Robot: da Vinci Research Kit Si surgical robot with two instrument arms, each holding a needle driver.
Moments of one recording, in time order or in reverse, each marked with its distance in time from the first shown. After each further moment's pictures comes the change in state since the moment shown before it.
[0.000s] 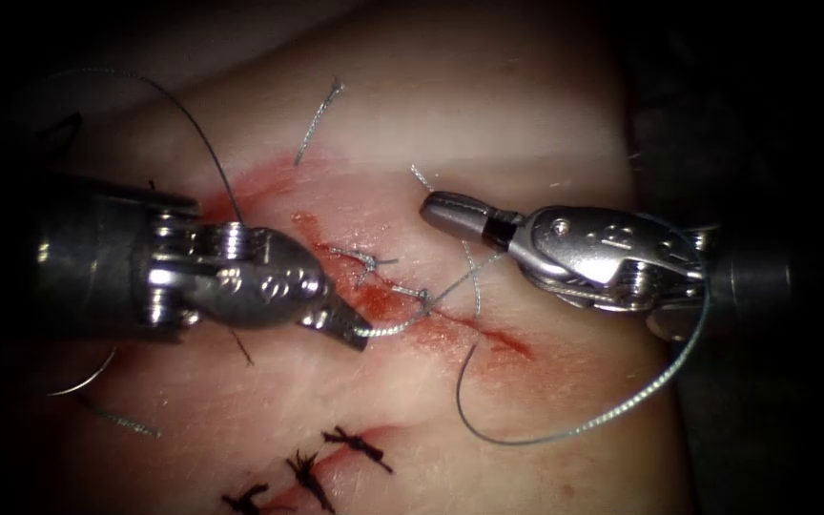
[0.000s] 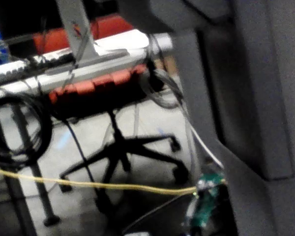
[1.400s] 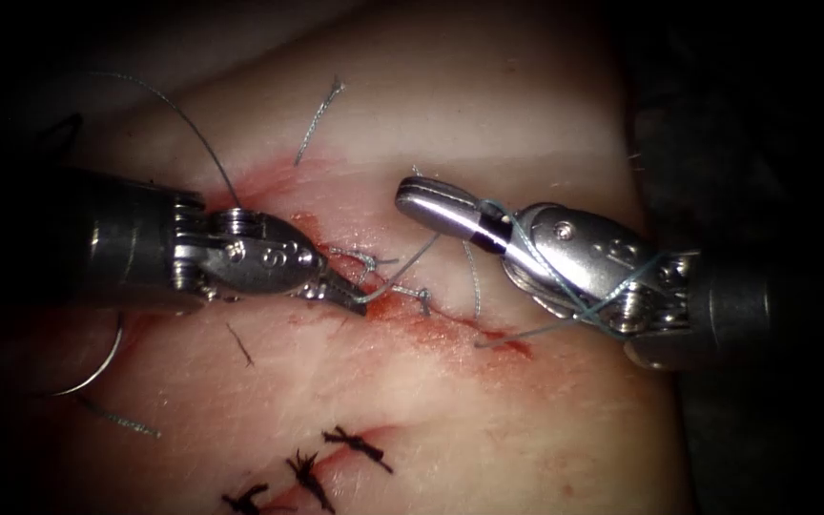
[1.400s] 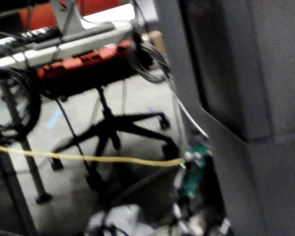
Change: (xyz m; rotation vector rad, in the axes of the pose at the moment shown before) right arm 0.006 -0.002 -0.001 -0.061 0.406 -0.033; left arm -0.008 -0.003 0.006 0.021 -0.042 -0.226
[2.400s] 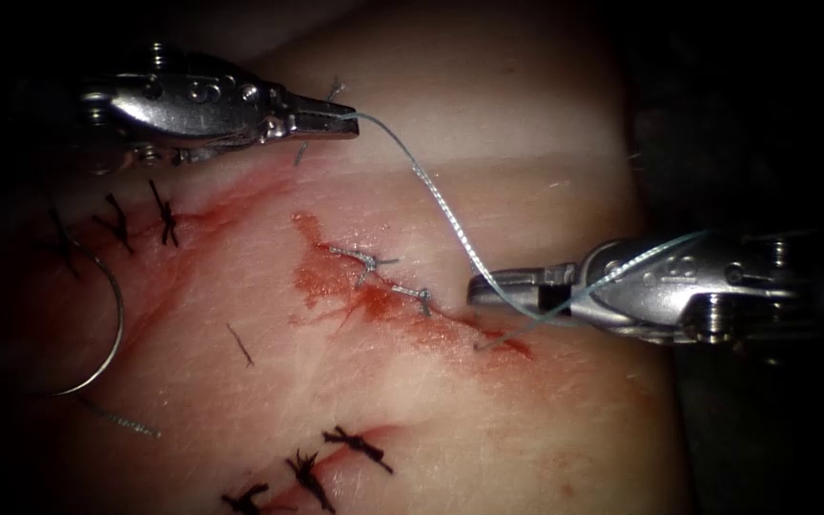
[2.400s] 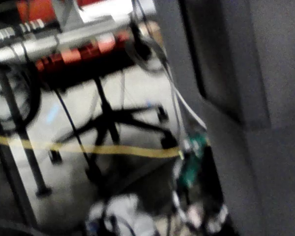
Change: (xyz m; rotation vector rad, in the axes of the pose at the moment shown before) right arm 0.001 -0.002 -0.005 0.029 -0.647 -0.002; left arm 0.005 -0.004 -0.011 0.377 0.311 -0.076
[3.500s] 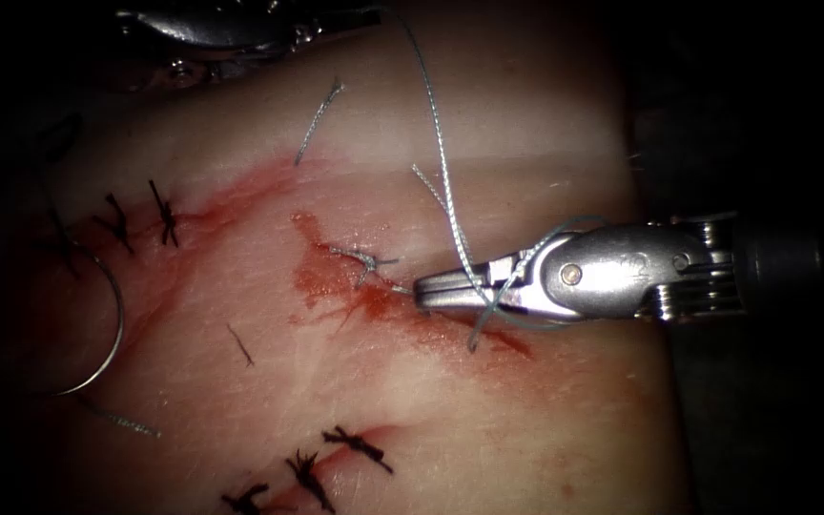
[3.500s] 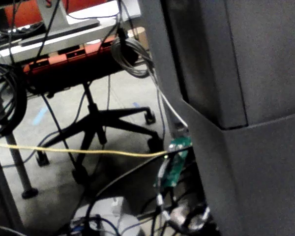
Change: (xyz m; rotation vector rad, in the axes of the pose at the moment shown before) right arm 0.001 0.001 0.004 0.259 0.367 -0.397; left arm -0.001 -0.006 0.004 0.233 0.050 -0.004
